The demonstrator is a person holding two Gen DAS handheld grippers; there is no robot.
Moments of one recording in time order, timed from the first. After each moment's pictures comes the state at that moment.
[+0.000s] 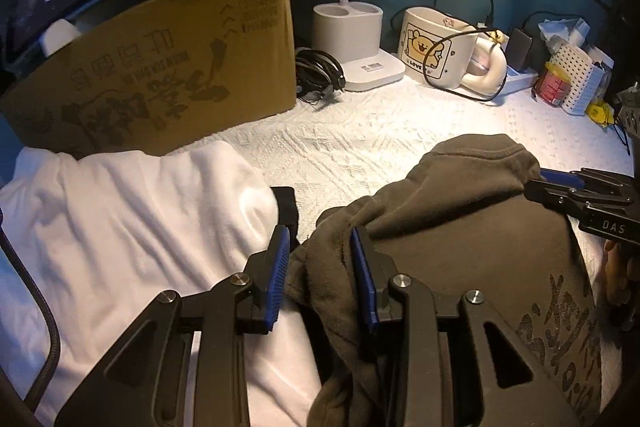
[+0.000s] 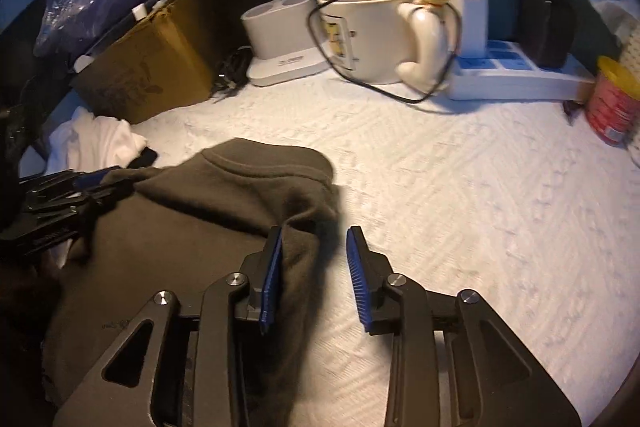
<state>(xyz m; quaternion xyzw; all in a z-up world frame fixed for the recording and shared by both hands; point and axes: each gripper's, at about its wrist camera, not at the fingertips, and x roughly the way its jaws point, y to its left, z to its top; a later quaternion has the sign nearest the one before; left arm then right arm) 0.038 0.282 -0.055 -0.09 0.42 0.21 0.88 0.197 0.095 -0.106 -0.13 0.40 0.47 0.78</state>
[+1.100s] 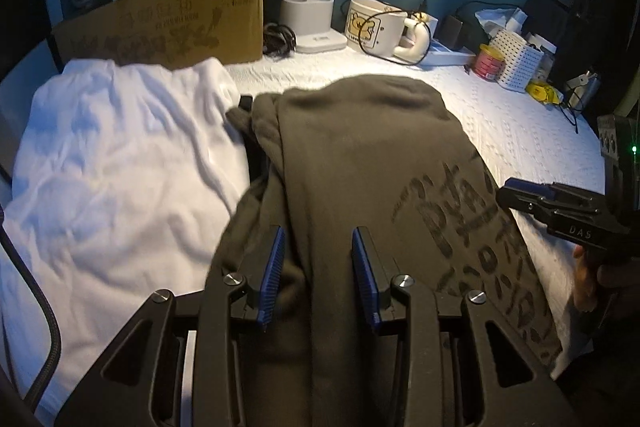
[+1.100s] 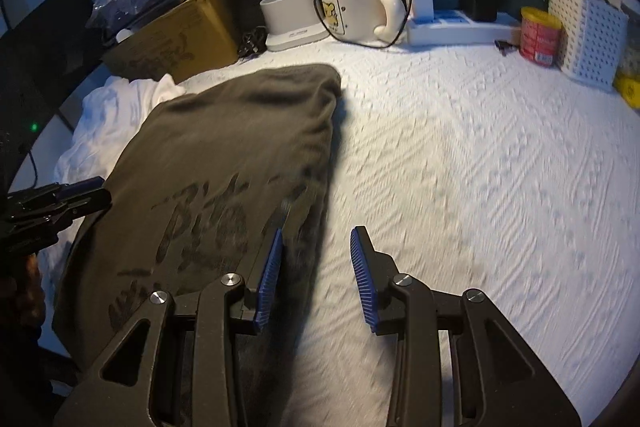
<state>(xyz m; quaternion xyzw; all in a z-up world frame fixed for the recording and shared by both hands) -0.056 0.202 -0.044 -0.14 0.41 0.17 0.88 0.117 0.002 -0.111 -0.10 0.41 0.48 0.77</state>
